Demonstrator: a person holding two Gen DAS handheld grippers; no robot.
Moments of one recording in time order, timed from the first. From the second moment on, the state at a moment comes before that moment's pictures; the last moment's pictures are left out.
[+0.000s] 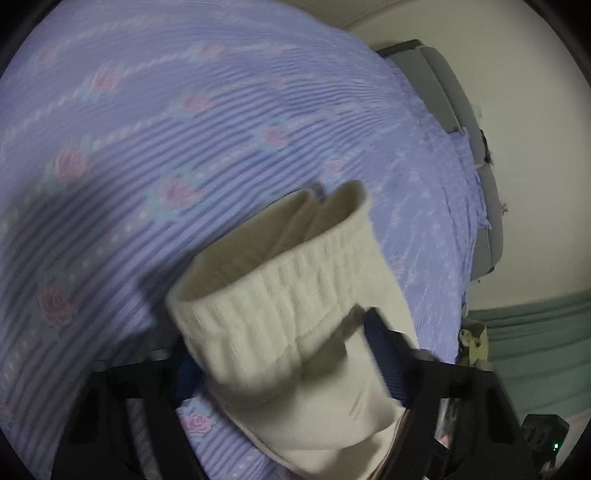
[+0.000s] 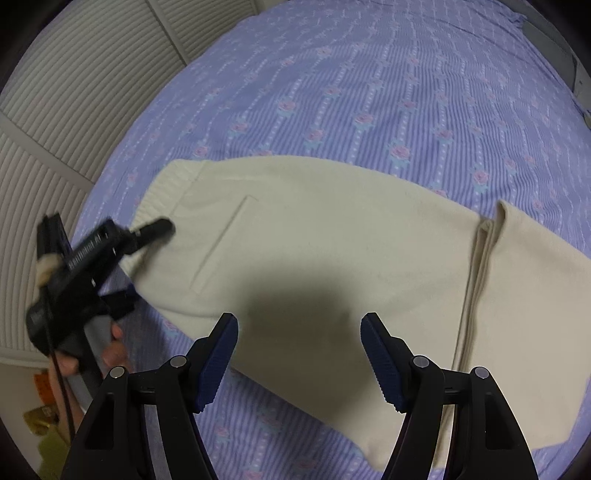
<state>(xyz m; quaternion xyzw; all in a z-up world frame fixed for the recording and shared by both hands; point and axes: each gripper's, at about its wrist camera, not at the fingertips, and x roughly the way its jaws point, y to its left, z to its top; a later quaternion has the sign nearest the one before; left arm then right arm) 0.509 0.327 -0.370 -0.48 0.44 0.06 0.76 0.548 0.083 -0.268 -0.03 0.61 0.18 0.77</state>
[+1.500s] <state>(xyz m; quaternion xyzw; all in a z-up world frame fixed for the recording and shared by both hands) 0.514 -0.127 -0.133 -0.05 0.38 -0.07 0.92 0.452 -0.304 -0.142 0.09 0.51 0.01 0.86</state>
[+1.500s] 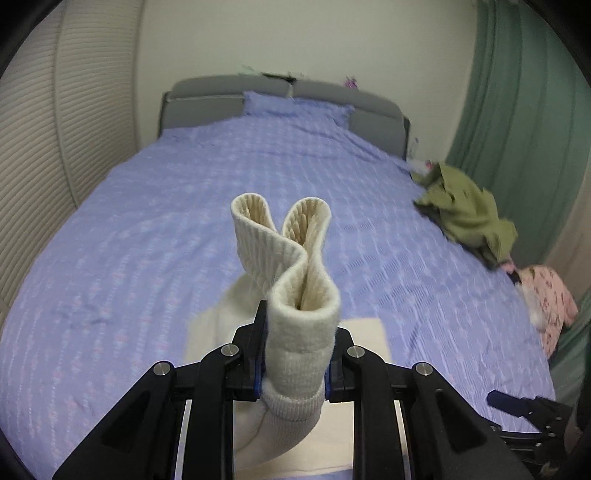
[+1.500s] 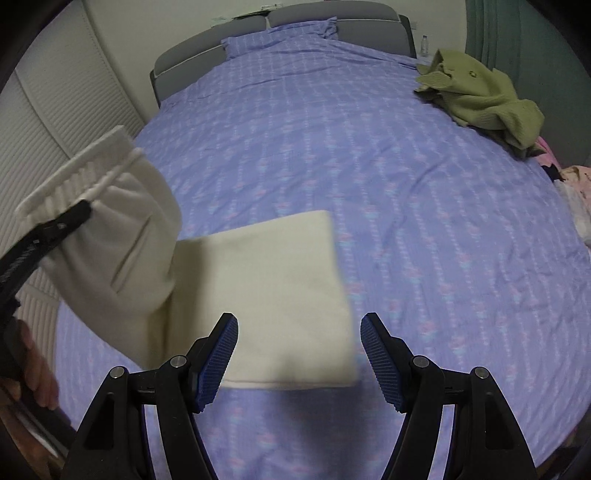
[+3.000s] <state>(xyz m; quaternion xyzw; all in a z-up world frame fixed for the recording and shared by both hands) 0.514 -0.109 -0.241 0.00 0.53 0.04 0.84 0.573 -0.320 -0.267 0.18 0.56 0.13 0.79</state>
